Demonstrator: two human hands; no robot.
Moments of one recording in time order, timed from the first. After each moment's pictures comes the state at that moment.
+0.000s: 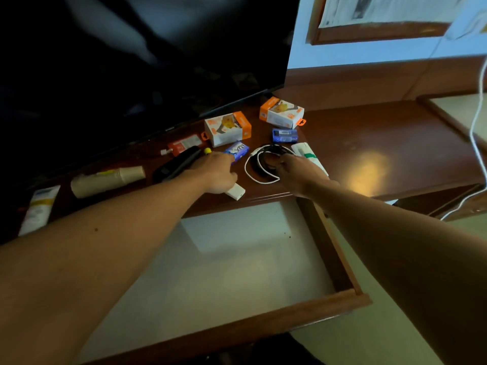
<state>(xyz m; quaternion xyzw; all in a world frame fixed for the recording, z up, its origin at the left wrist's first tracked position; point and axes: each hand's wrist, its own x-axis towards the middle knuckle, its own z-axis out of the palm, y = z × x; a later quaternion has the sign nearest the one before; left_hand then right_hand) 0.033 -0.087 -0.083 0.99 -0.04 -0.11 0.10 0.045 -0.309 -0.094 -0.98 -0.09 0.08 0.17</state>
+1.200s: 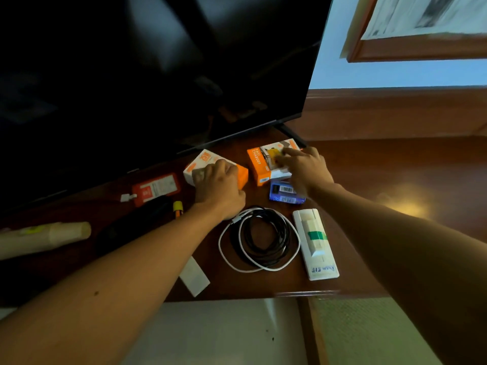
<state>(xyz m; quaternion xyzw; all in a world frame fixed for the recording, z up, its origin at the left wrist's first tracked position) 0.220 -0.149 -0.139 1.00 0.07 -0.02 0.06 0.315 -0.349 -0.142 -0.97 -0.24 0.04 0.06</state>
